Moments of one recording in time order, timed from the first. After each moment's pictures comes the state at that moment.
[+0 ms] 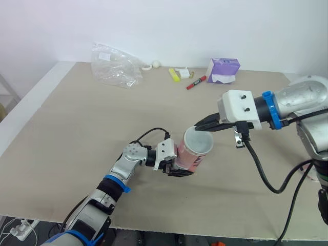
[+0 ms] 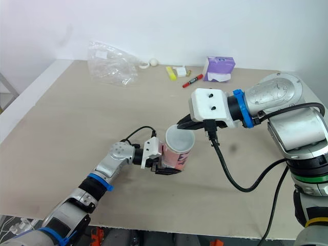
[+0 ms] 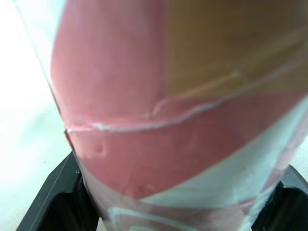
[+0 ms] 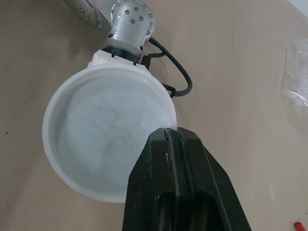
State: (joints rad) left arm -0.62 0.13 -0.37 0.54 -0.12 -0.15 -1.16; right arm -0.85 -1.00 0.19 -0.32 0.29 0.46 1.37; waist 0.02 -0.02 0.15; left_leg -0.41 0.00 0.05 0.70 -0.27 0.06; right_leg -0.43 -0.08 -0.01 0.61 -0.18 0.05
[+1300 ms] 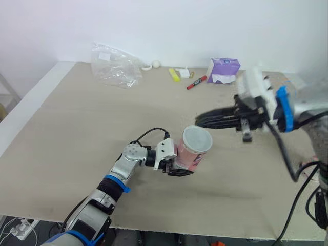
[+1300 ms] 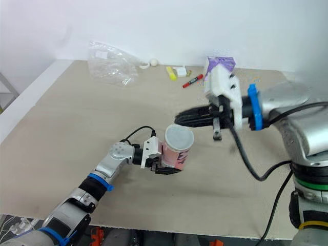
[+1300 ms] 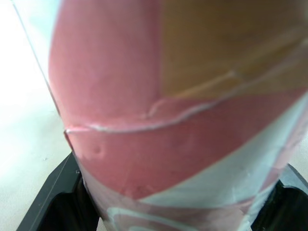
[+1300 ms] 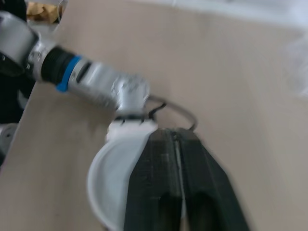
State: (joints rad) left arm -0.62 0.13 -0.36 0.54 -0.12 -0.14 -1.16; right arm -0.73 -0.95 0.02 -0.40 0.60 0.84 1.18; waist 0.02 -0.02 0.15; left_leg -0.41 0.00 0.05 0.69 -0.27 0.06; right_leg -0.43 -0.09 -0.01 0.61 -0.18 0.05
